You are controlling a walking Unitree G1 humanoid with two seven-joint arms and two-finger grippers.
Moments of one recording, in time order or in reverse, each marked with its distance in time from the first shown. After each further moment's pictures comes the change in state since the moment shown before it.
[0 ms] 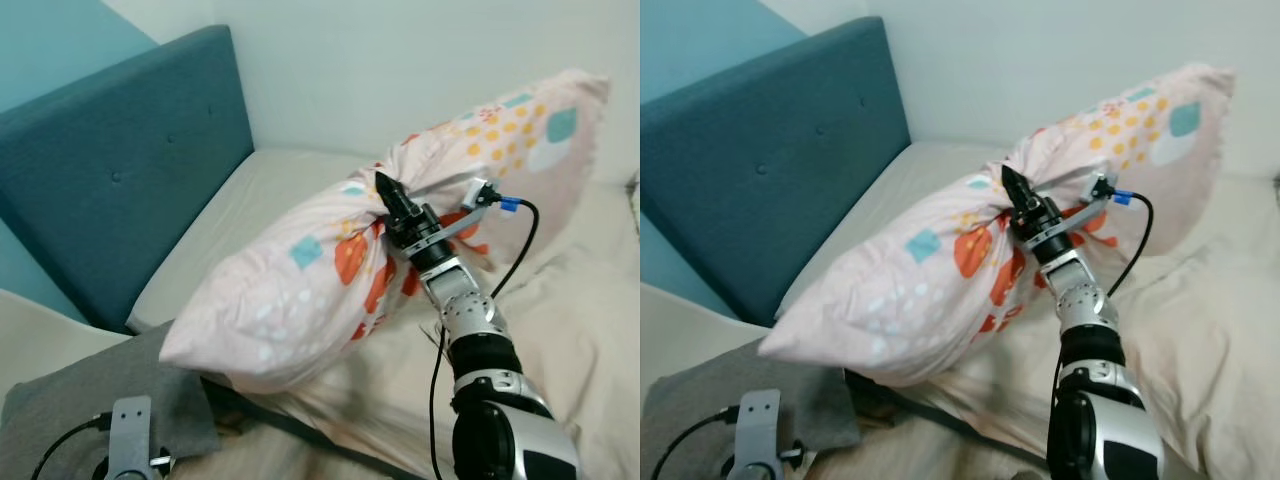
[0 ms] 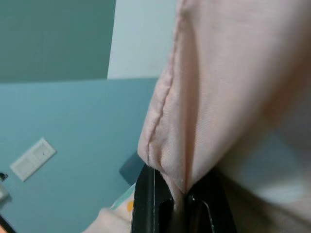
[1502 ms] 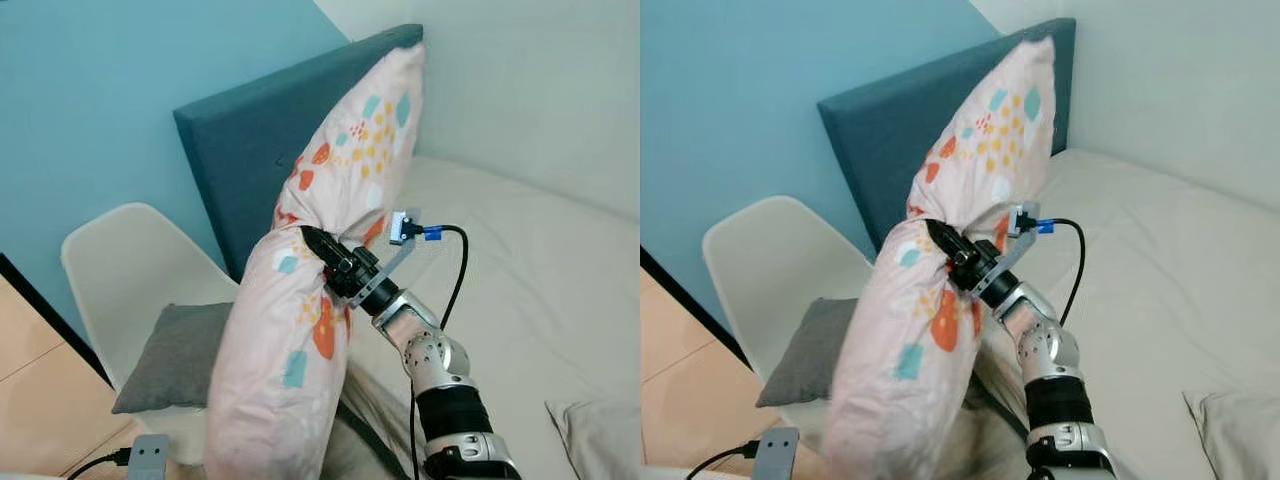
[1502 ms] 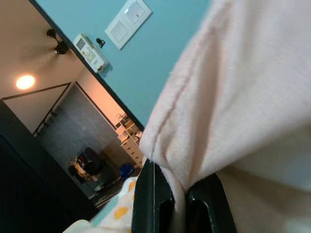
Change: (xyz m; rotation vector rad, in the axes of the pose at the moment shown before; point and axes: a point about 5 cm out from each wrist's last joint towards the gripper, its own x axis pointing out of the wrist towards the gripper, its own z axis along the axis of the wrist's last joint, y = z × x) left arm -0.010 -0.017 -0.033 0.146 0.126 -0.088; right arm -0.011 0.039 -0.069 -0.007 0.245 0.115
